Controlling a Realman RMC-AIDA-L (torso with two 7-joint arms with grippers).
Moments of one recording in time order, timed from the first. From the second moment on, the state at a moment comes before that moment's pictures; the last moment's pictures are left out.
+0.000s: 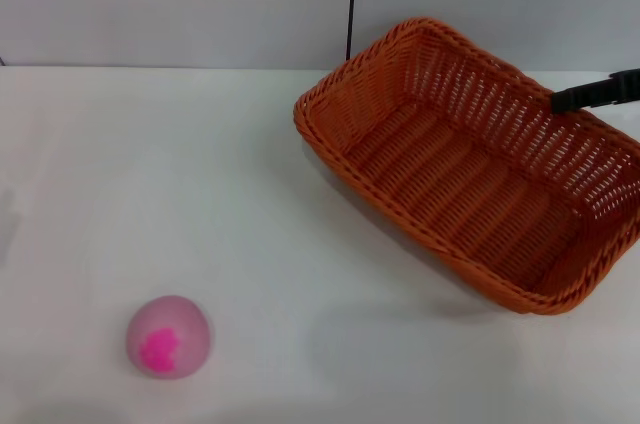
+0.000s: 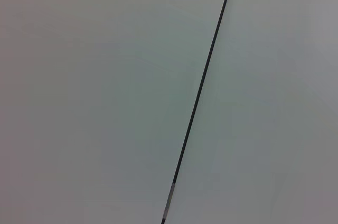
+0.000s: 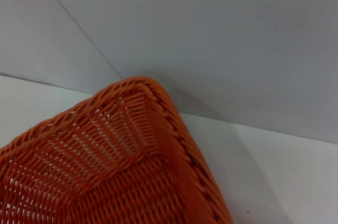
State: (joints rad) left arm -0.09 -2.07 -0.97 -0.03 -0.71 -1.63 2.60; right arm 0.70 1.91 -0.80 -0.79 -2.36 -1.37 2.28
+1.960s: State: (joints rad) left arm -0.09 -2.07 -0.97 -0.02 -0.71 -1.65 2.61; right arm 0.65 1.99 -0.82 -1.06 -2.31 -1.67 1.54
